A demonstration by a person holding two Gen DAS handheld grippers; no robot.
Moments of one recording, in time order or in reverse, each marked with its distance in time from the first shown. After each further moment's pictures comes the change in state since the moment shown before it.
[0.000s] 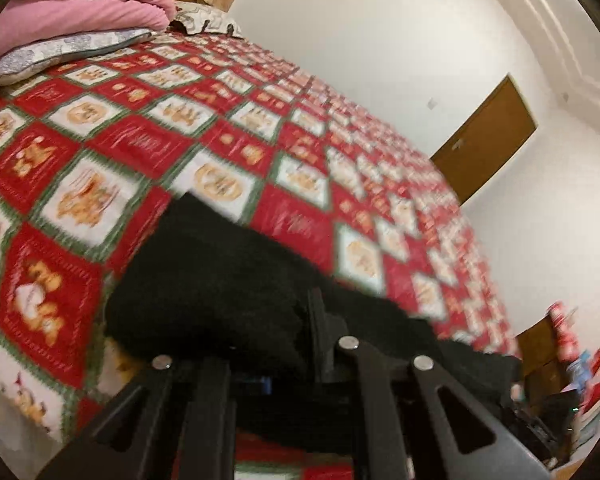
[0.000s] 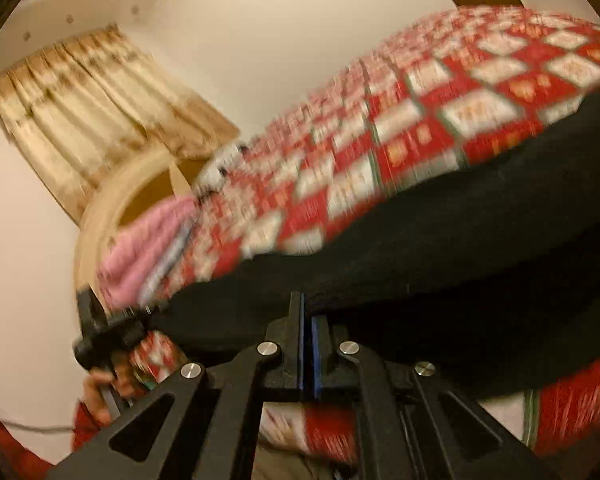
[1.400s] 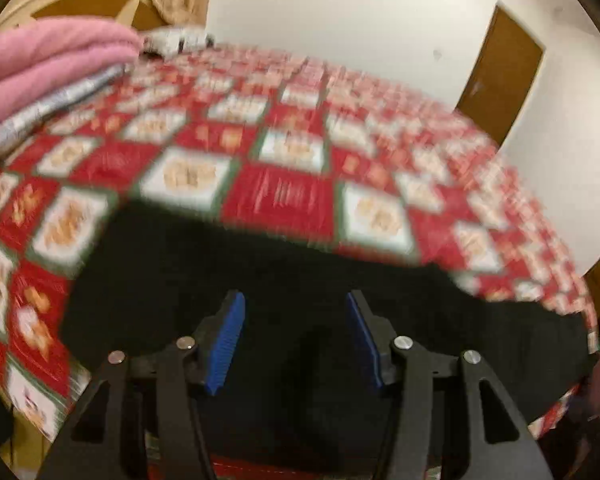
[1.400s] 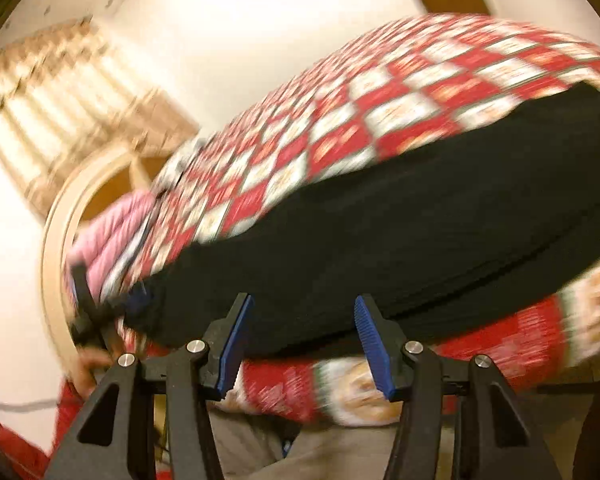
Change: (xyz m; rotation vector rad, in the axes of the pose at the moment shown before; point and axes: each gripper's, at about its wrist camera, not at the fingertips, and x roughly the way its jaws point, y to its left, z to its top) left arm 0.051 -0.059 -0.029 0.230 0.039 0.224; right arm -0.071 -0.033 -0.003 0.026 -0.088 -0.174
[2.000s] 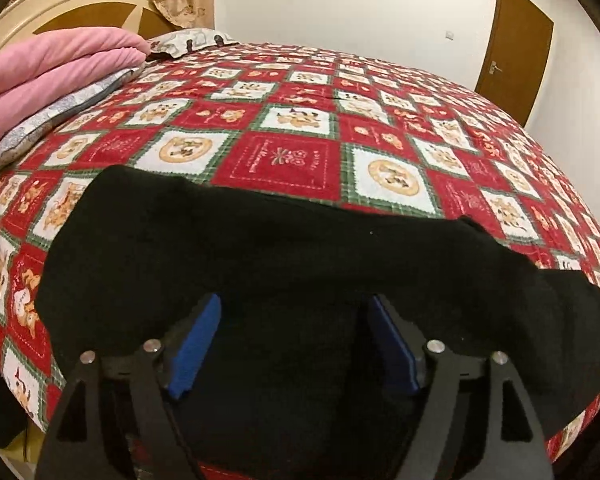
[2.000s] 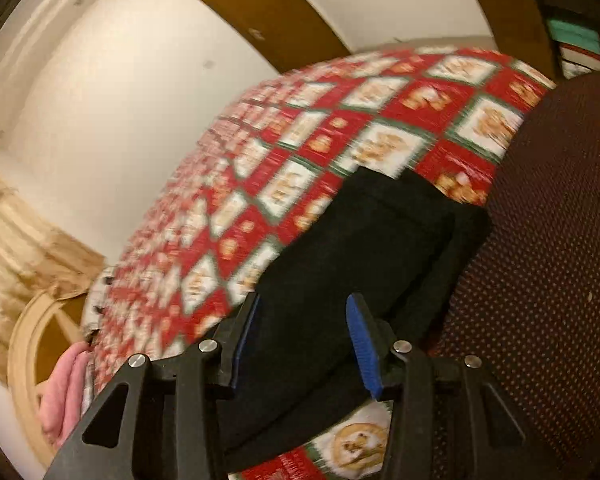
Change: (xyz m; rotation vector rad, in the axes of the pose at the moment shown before) left arm 0.013 -0.020 -0.020 0.051 -0.038 0.107; right arm -0.071 -0.161 0.097 0.382 -0.181 -0.304
